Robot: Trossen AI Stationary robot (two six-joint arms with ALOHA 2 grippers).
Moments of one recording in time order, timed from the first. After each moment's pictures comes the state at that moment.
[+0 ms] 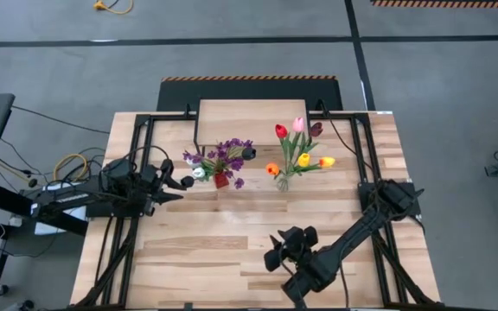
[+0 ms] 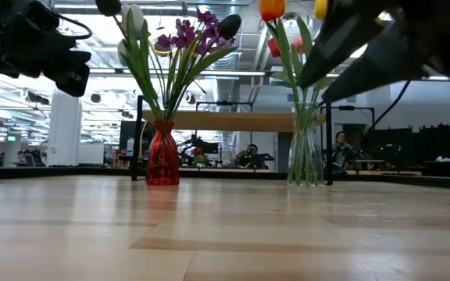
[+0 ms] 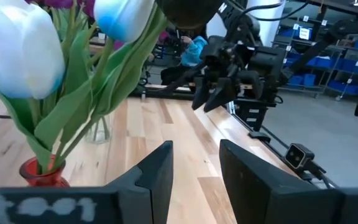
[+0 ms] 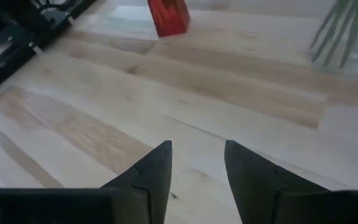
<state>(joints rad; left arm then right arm) 0.24 0.01 0.05 -0.03 0.48 -0.16 0.73 2.05 1.49 -0.98 0.94 1.82</state>
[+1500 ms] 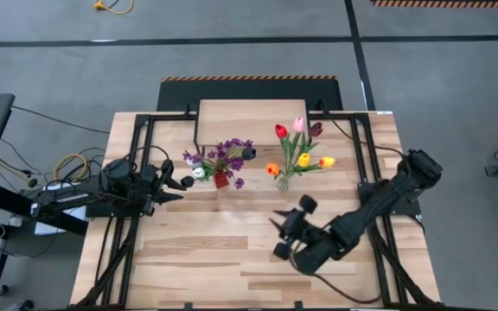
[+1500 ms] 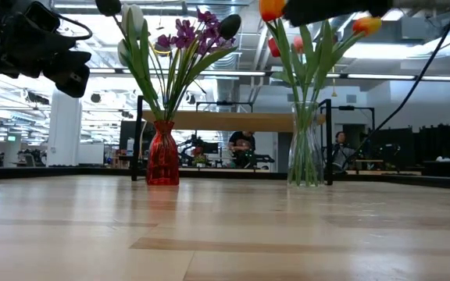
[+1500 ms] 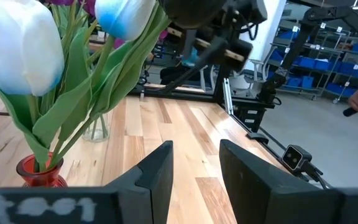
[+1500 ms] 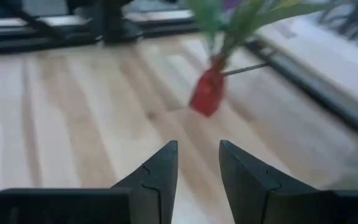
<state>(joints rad) 0.24 0.01 0.05 -0.03 0.49 -0.18 0.66 1.66 1.21 -0.53 1.01 0.72</state>
